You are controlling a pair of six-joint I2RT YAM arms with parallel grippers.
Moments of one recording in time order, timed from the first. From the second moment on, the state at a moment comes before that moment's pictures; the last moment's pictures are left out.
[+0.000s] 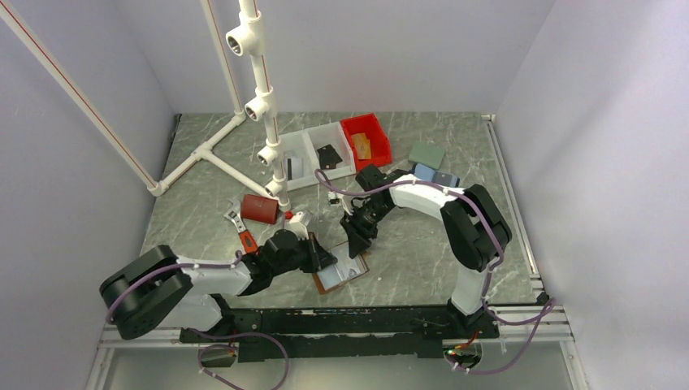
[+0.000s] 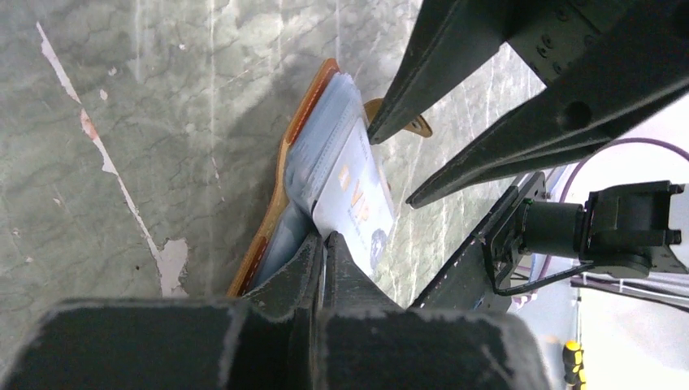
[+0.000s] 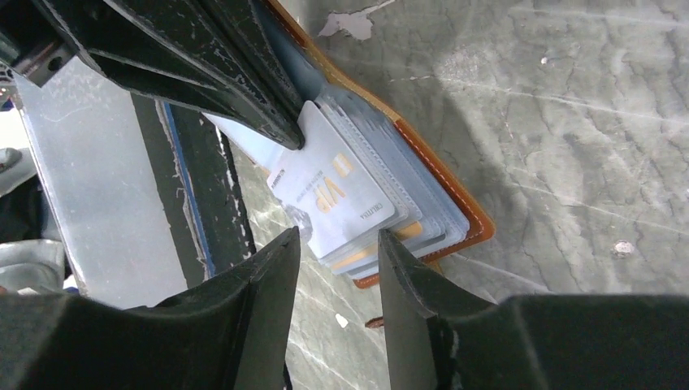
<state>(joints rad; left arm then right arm) -0.90 1.33 0.26 0.60 0.08 -0.94 0.62 1.84 1.18 -0.77 -0.81 -0.44</state>
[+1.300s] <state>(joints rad) -0.81 1.54 0.23 0.84 0.16 -1.14 0.61 1.91 1.18 -0.73 -0.81 -0.35</state>
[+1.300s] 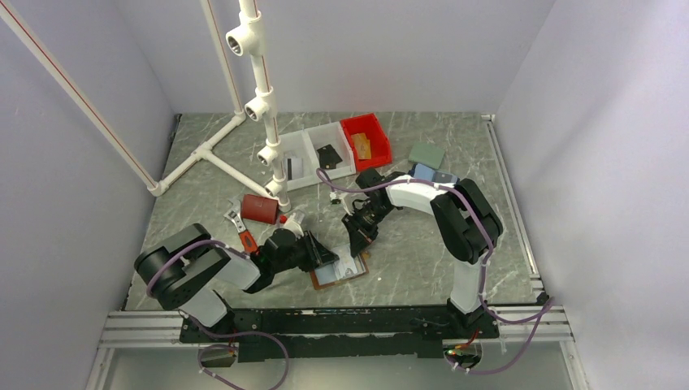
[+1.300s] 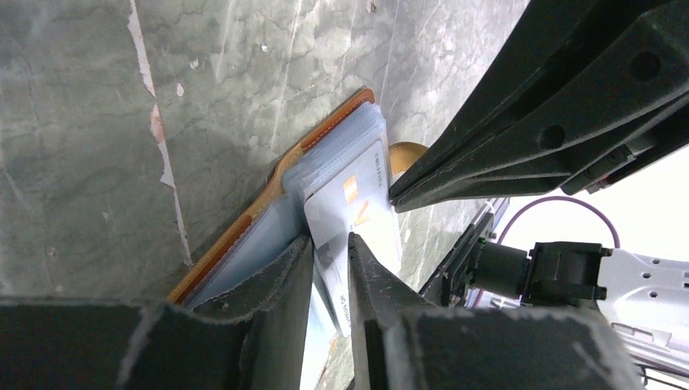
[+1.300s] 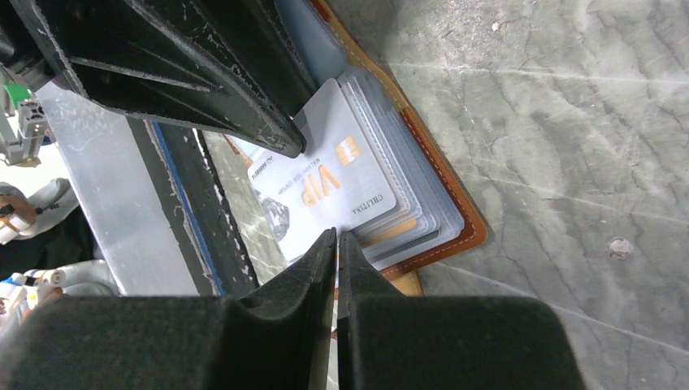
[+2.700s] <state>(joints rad) -0.78 1.39 0.13 0.79 0.24 -1.11 0.63 1.95 1.20 -0.76 -0.82 -0.29</state>
